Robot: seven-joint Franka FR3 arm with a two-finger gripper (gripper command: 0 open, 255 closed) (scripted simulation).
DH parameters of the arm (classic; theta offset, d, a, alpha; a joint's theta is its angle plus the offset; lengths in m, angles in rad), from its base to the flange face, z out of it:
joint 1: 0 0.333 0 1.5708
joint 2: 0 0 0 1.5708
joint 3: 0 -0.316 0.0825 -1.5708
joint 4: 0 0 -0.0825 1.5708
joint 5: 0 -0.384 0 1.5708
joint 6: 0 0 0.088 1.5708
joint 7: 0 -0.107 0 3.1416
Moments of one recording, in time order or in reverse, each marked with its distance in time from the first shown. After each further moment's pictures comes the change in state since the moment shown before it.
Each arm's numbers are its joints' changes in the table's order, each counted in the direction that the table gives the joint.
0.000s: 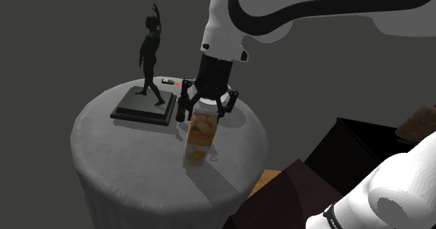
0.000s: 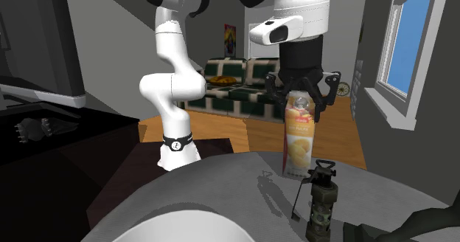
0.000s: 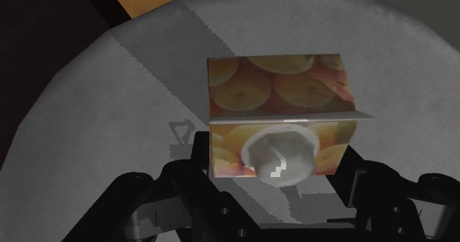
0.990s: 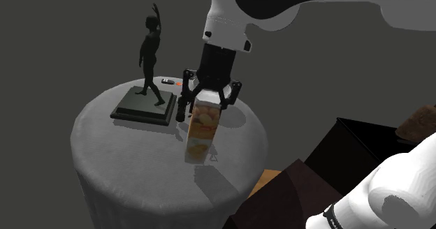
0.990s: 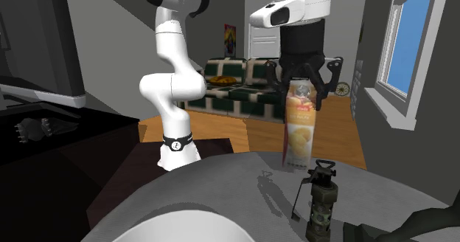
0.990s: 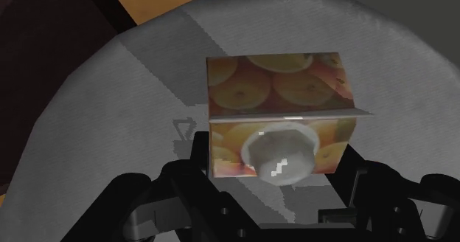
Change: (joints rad) arm -0.003 0.011 0.005 0.054 0.000 0.065 -0.011
